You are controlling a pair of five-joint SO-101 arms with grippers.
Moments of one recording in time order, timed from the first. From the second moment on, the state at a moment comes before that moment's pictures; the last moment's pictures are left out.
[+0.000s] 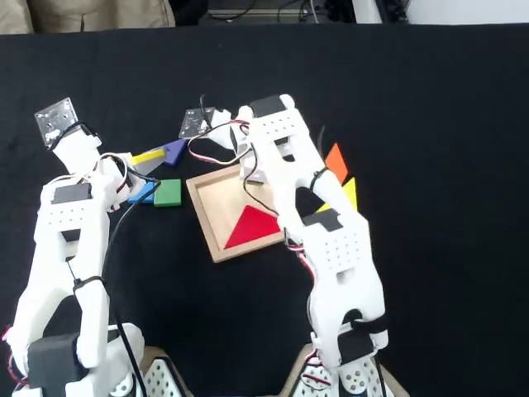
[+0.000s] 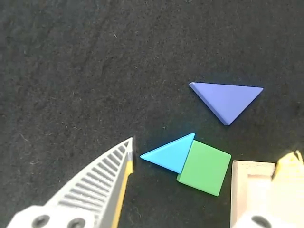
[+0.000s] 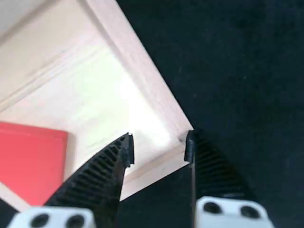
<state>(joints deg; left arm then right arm) -14.9 -20.4 46.3 37.8 16.8 -20.8 43.8 -30.1 79.1 59.2</state>
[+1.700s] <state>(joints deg) -14.9 -20.4 46.3 37.8 16.8 -12.0 65.8 -67.6 99.1 73.5</state>
